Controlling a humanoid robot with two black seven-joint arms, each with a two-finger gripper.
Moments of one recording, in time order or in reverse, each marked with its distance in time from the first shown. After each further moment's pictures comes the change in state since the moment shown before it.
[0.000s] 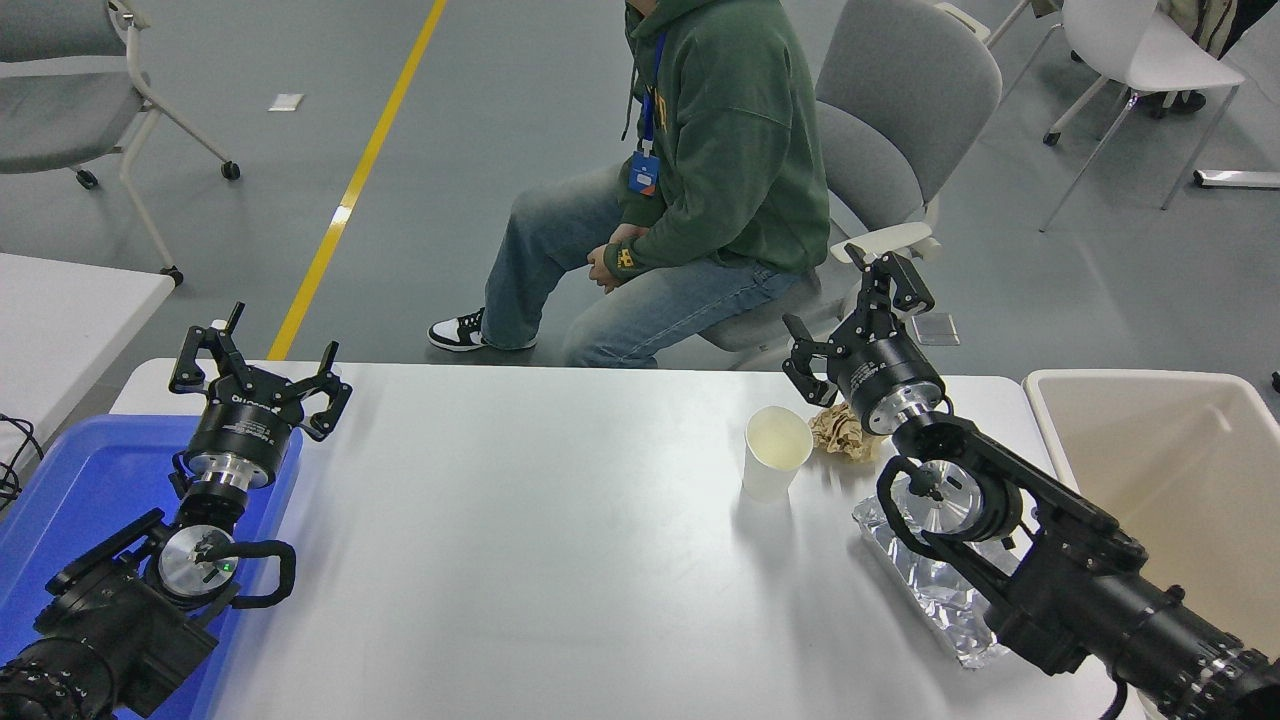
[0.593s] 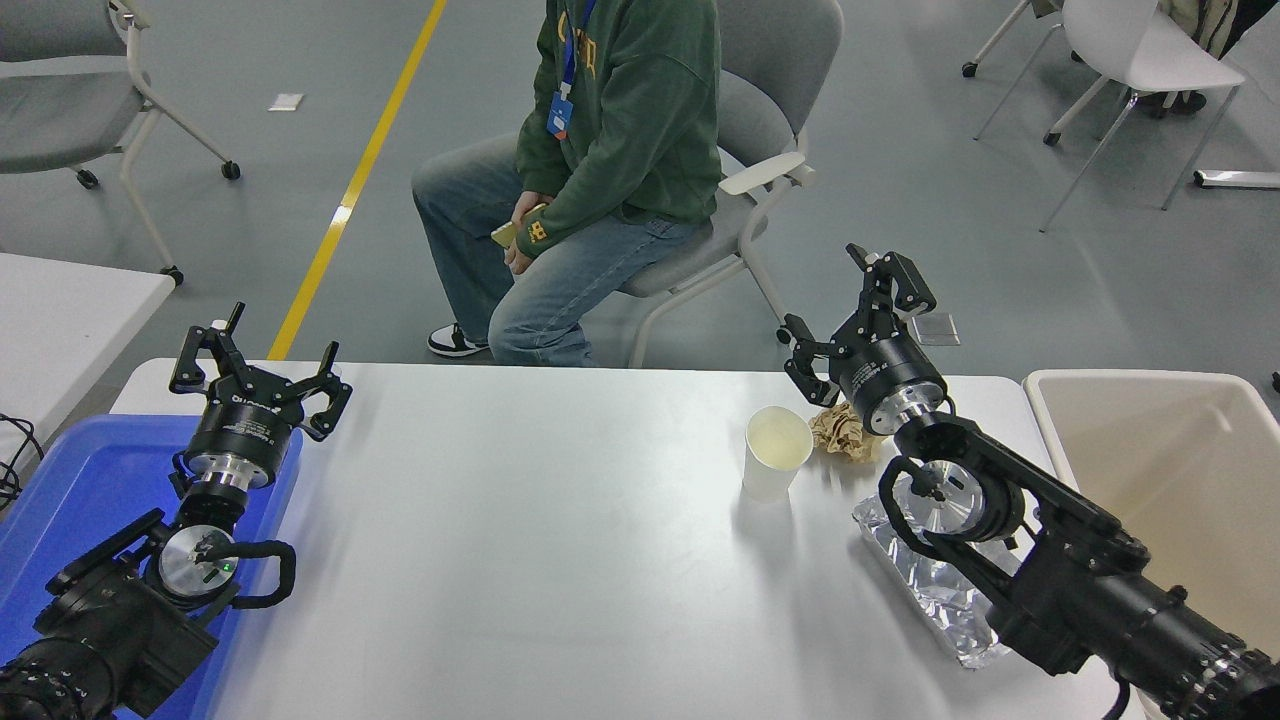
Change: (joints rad) left arm 0.000 0.000 0.001 0.000 0.001 0.000 0.000; right arm 0.000 -0.010 -0.001 0.001 0.000 -0.001 -0.001
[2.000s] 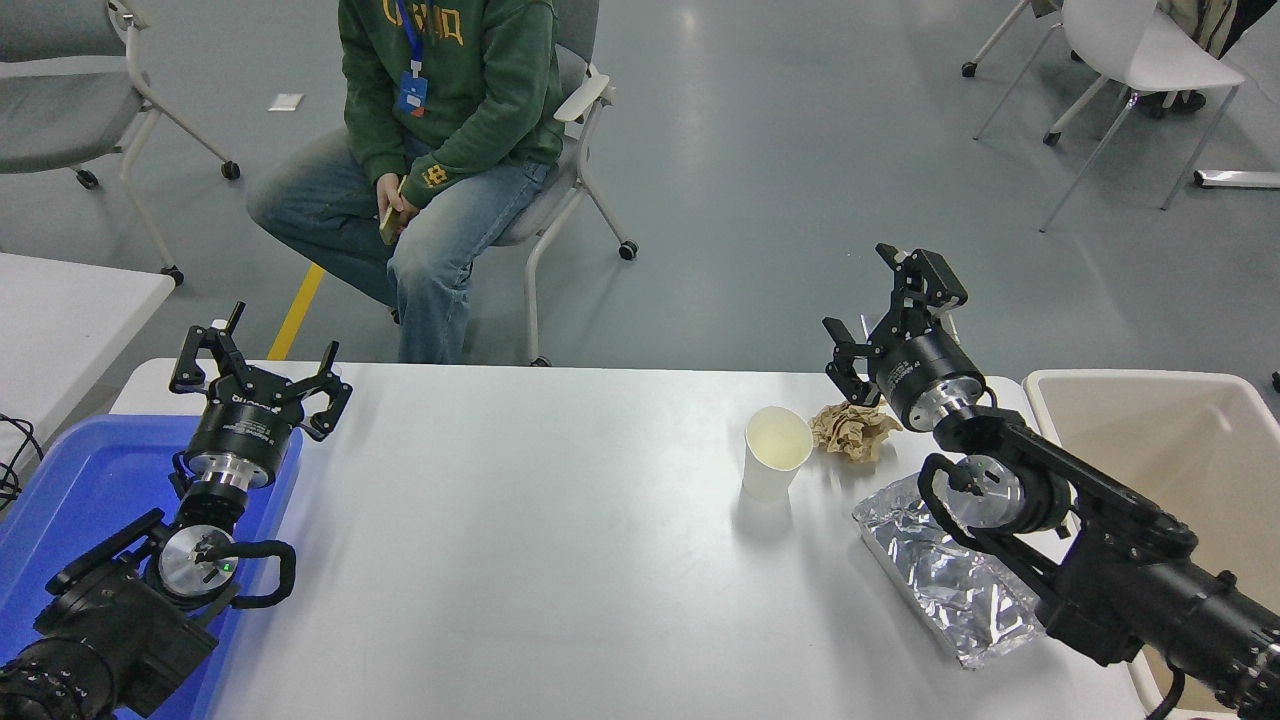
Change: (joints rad) left arm 0.000 0.000 -0.001 -0.001 0.000 0.000 0.000; right arm 0.056 -0.102 -0.120 -0.003 -0.005 -0.033 -0.007
